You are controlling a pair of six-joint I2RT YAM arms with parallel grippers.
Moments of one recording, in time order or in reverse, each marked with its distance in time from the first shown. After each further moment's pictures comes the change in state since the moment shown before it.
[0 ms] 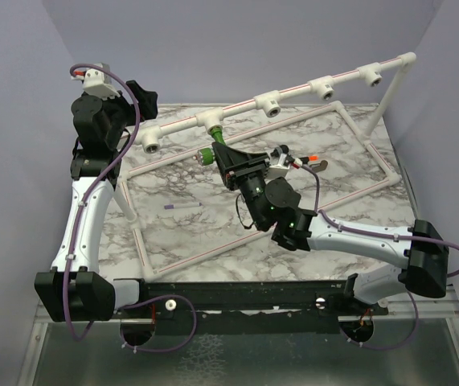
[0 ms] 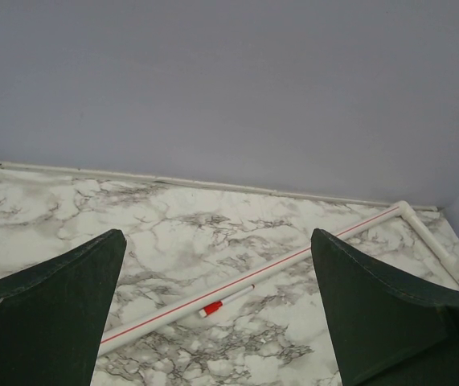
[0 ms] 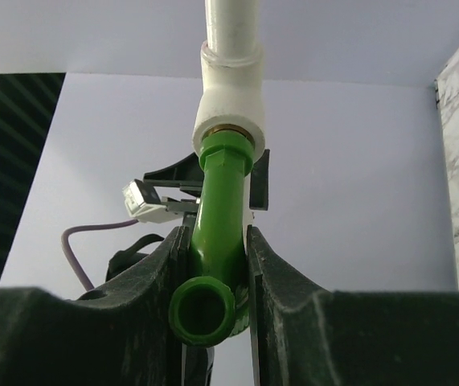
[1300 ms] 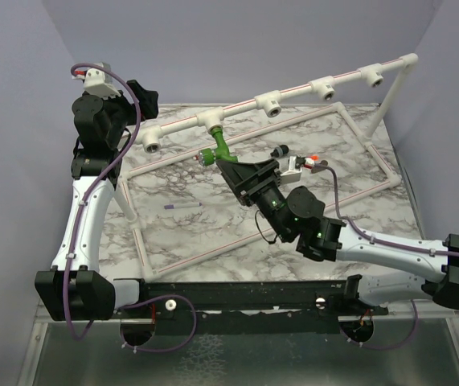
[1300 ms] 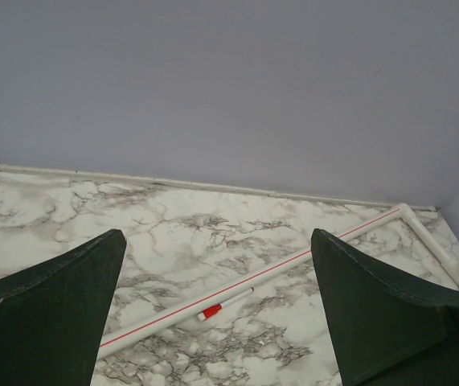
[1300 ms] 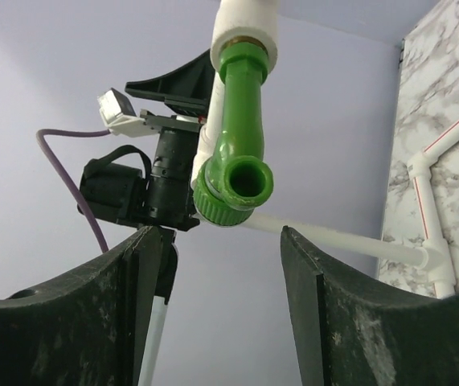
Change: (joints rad) left arm -0.002 0.004 0.001 0.009 0.000 0.000; right arm 0.037 -0.193 -0.084 -0.188 -0.132 -0.124
